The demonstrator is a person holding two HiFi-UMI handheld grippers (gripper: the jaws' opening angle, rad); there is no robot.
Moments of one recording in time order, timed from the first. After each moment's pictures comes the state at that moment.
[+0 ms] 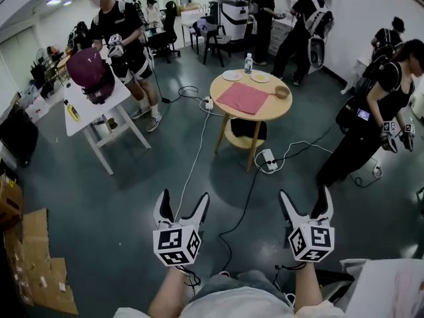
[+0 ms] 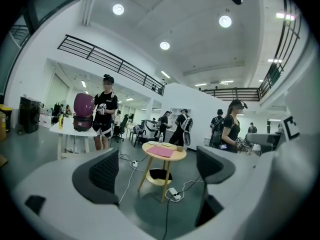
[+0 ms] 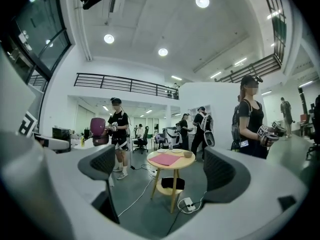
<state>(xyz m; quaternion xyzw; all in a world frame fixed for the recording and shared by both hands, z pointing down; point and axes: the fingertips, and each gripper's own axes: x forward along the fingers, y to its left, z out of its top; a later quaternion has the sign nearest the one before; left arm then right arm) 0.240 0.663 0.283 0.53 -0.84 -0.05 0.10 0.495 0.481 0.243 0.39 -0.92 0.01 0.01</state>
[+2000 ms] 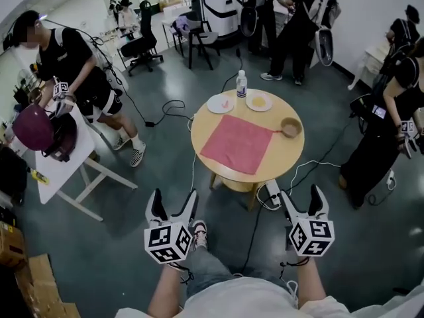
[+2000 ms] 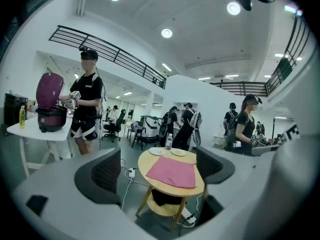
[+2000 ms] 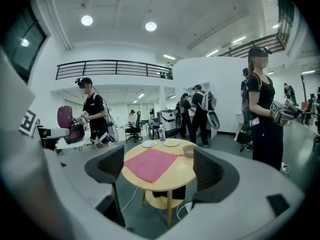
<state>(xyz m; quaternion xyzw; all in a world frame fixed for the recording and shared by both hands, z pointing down) -0.025 0.252 0.315 0.53 -0.84 -0.03 0.12 0.266 0.068 0.327 0.40 -0.91 0.09 0.09</state>
